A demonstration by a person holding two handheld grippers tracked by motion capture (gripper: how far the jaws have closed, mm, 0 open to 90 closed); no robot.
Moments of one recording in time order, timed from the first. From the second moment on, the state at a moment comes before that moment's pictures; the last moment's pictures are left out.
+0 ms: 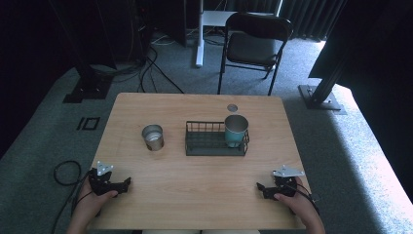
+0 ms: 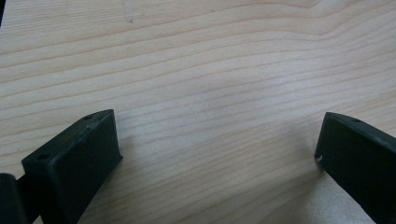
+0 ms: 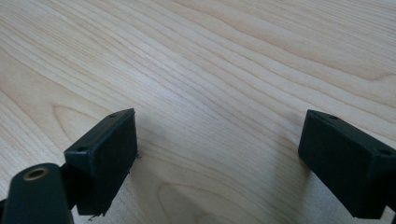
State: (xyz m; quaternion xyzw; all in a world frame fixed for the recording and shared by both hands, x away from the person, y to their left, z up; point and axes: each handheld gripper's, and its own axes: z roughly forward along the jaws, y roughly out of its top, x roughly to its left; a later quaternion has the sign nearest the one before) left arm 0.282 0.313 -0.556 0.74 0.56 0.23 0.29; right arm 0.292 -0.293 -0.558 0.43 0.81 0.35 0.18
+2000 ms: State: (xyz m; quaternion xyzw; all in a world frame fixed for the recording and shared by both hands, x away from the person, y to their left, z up) left arm 0.347 0.266 -0.523 0.74 0.48 0.23 0.40; right arm 0.292 -0.293 -0.558 0.43 0.81 0.35 0.18
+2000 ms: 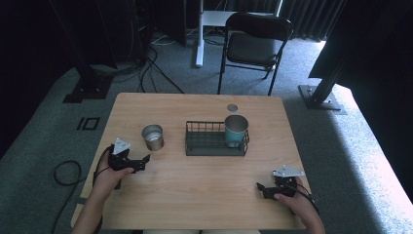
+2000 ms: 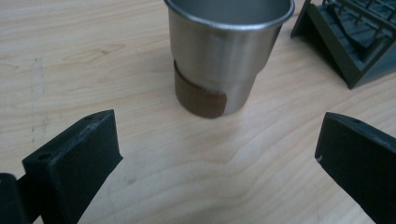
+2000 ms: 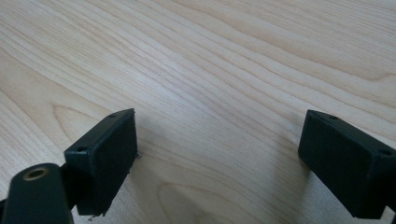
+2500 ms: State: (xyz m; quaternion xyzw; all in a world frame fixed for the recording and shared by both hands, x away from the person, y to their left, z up) left arm 0.365 0.254 -0.517 0.73 0.48 0.24 0.42; right arm 0.292 -0.293 -0.558 0.43 0.81 0.35 0.18
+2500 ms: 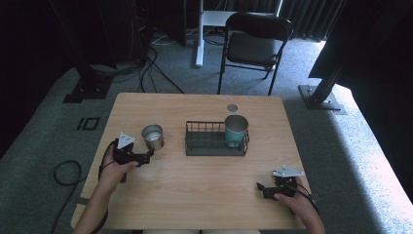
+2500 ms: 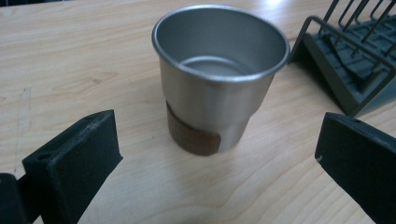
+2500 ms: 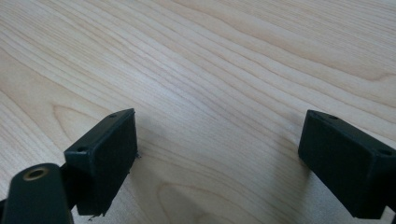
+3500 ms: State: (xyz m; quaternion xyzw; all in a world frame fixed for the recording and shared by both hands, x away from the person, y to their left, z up) left arm 0.409 0.229 -0.508 0.74 0.47 0.25 0.42; right arm 0.292 -0.293 -0.558 0.43 0.81 0.35 0.18
